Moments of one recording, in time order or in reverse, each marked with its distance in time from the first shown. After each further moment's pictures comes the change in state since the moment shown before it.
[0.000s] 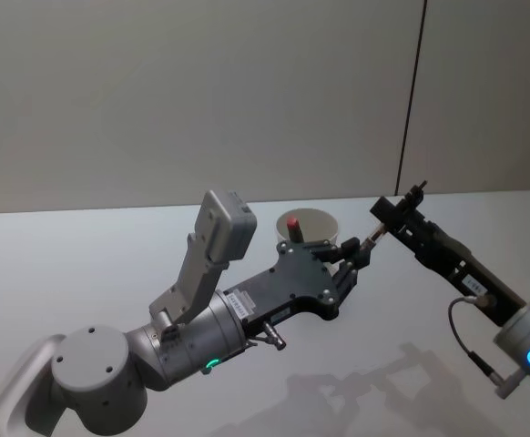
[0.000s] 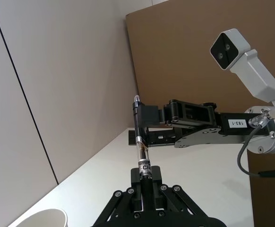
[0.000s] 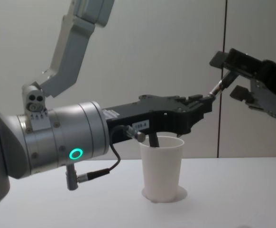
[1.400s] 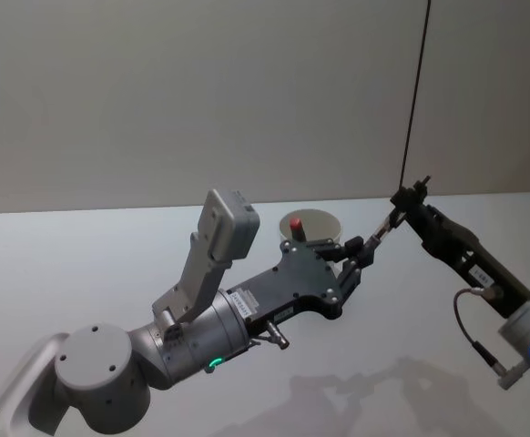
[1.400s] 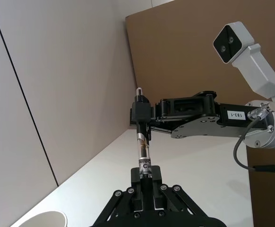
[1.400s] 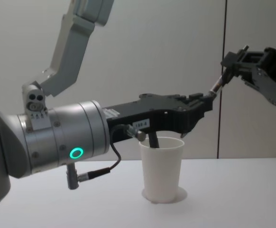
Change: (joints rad) left arm 0.000 0.000 0.000 0.000 -0.002 -0.001 0.000; right arm 0.013 0.009 -0.011 0.003 0.001 -0.066 0.020
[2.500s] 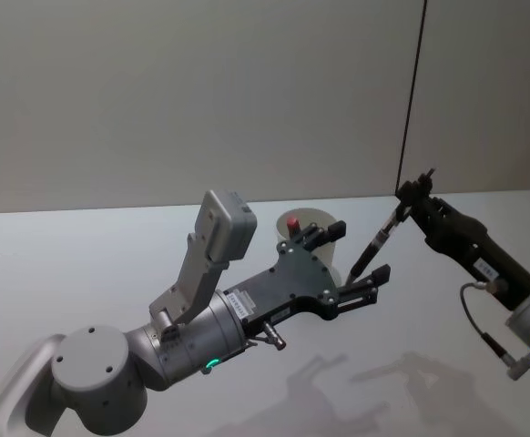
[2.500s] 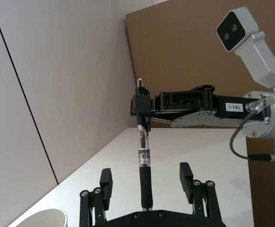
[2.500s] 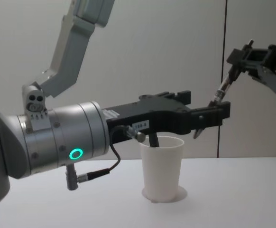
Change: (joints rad) left arm 0.000 0.000 0.000 0.000 0.003 0.001 0.000; right arm 0.010 0.031 0.001 -0.016 -0.062 -0.013 -0.020
